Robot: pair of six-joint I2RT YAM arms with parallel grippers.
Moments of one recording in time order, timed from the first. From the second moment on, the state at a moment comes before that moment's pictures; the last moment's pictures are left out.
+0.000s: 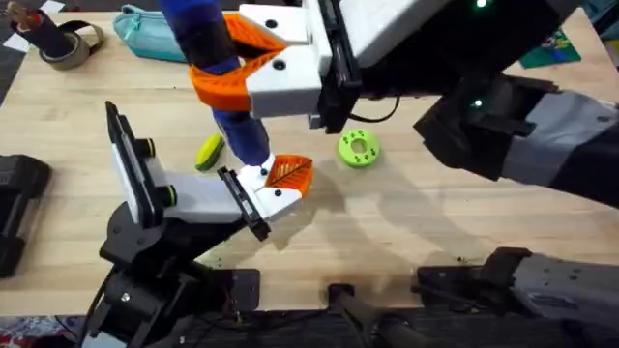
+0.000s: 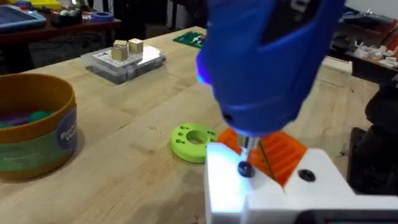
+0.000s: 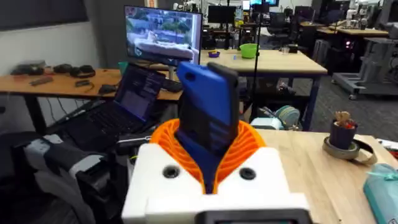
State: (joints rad) left arm -0.38 0.00 0.01 -0.05 0.61 -0.11; right arm 0.75 1.36 0.89 0.75 -0.91 0.20
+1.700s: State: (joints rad) left arm -0.38 0.00 0.01 -0.05 0.61 -0.11; right arm 0.74 1.36 0.84 0.80 -0.89 0.23
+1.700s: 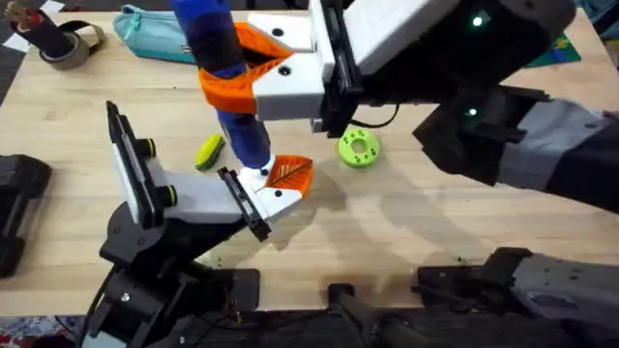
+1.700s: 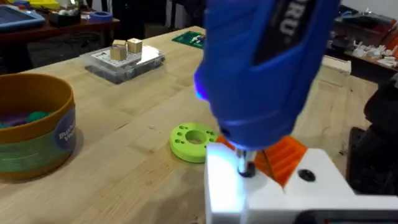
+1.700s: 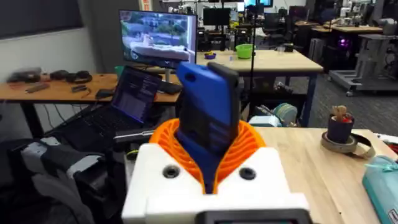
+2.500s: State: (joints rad) left arm -0.38 0.00 0.01 -0.05 0.61 -0.11; right arm 0.73 1.36 0.84 0.87 -0.89 0.25
